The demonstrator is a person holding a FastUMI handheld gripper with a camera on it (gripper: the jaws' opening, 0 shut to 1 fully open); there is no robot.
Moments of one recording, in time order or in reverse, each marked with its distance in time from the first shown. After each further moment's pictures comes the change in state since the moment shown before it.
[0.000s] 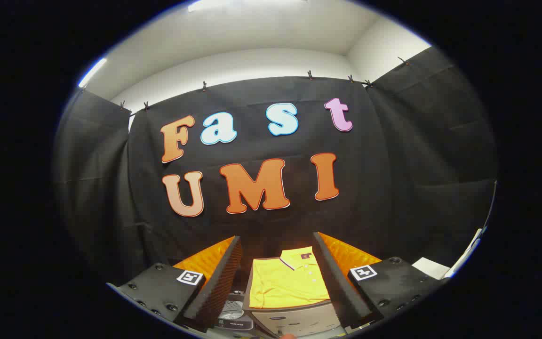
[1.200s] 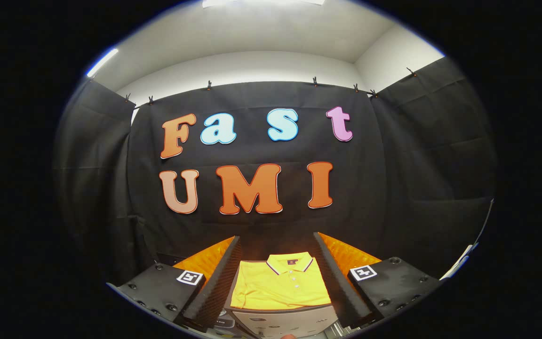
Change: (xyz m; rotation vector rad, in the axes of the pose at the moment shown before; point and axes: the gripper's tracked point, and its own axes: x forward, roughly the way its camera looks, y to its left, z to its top) arm -0.001 -0.026 0.017 -0.070 -0.004 -0.007
